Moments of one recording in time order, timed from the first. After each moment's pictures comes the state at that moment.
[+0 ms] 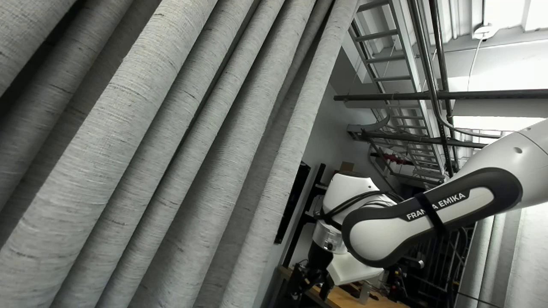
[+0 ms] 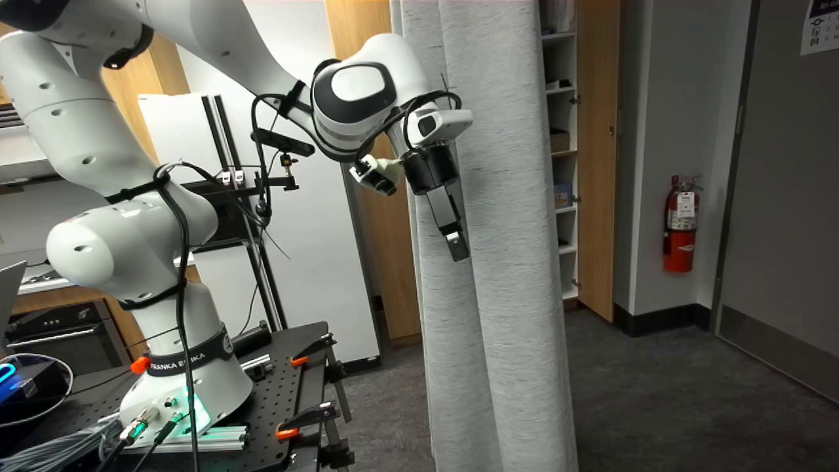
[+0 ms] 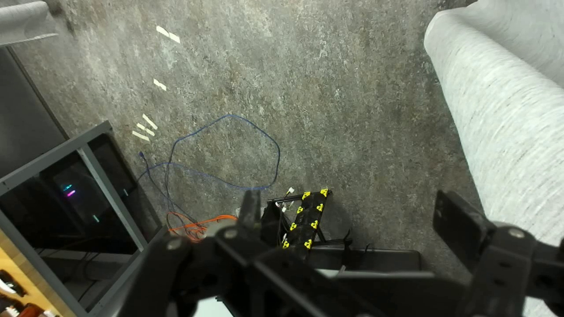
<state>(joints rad) -0.32 -0.23 0.10 -2.48 -0.49 2.44 0.43</state>
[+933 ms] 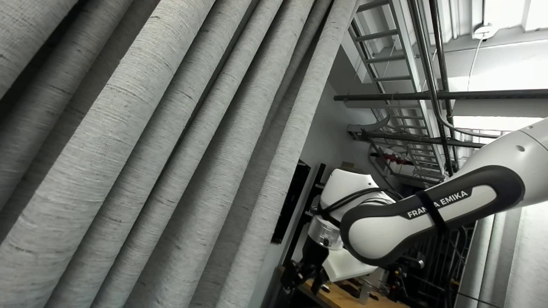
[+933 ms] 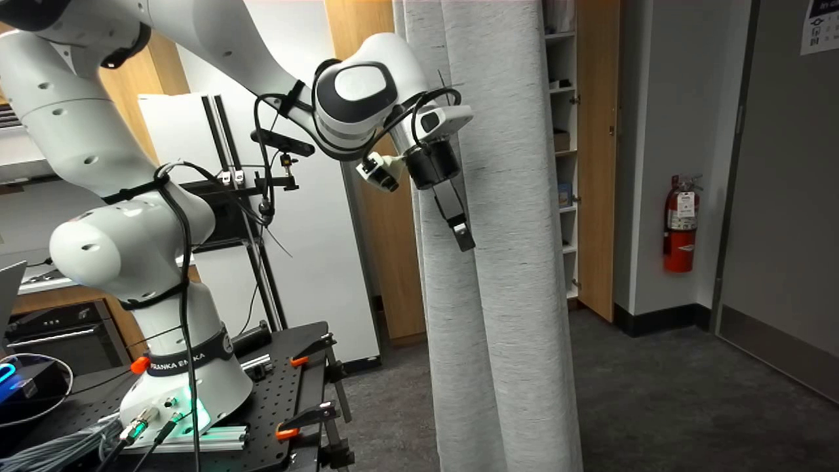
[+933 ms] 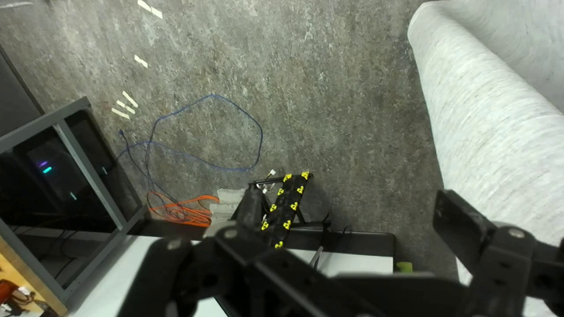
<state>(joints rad) -0.24 -0.23 0.07 -2.48 -0.49 2.48 0.42</state>
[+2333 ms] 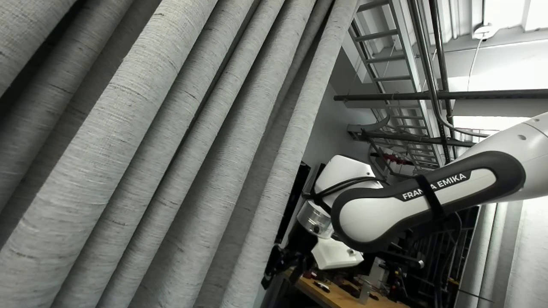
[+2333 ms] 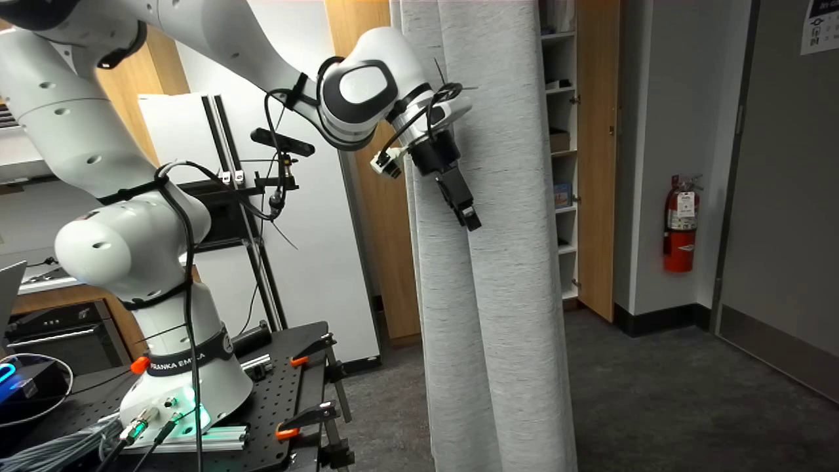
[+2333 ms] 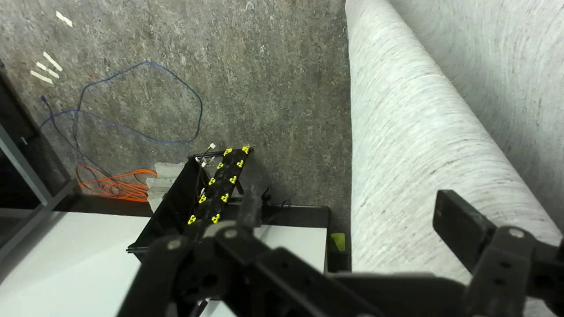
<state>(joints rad) -0.14 -0.23 0.06 -2.46 -0.33 2.54 0.30</state>
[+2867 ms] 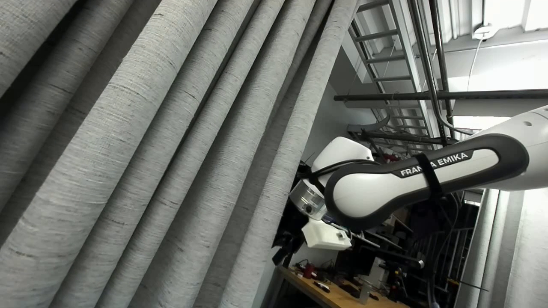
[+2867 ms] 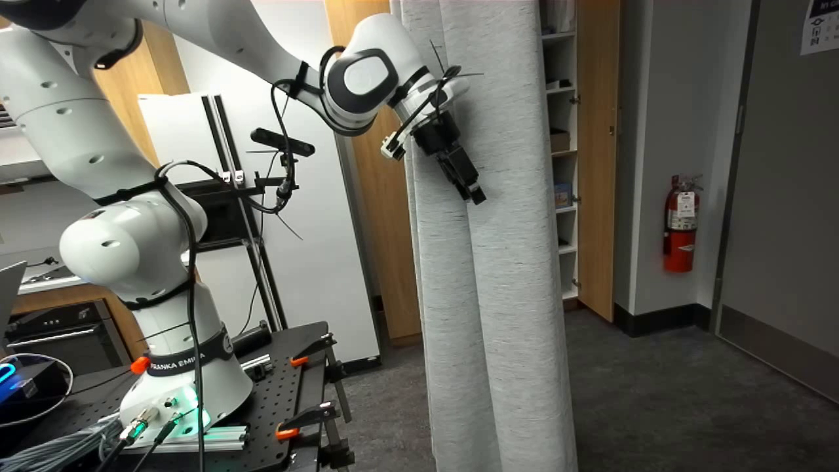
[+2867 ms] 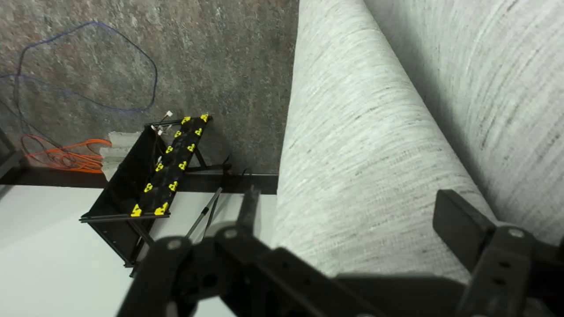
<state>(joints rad) -0.06 -0.23 0.06 -2.41 -0.22 2.58 0.25</state>
